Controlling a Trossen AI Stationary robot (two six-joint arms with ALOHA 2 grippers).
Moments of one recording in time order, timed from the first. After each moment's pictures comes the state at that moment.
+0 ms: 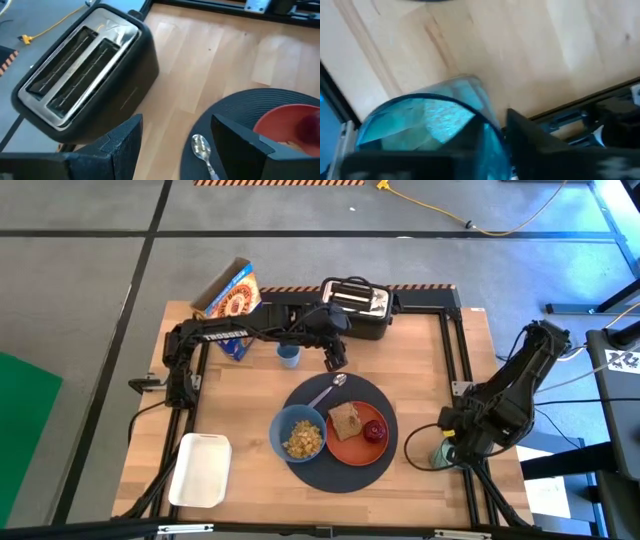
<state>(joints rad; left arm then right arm) 0.14 1.91 2.02 -0.93 -0.32 -0.10 0.92 1.08 0.95 -1.33 0.05 1.33</state>
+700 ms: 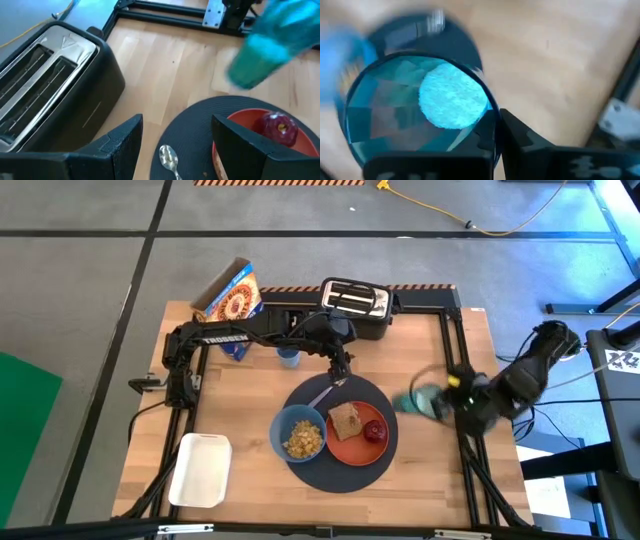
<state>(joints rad) 0.10 1.91 2.02 -0.86 -0.20 -0.10 0.73 1.01 1.15 -1.56 0.47 1.78</state>
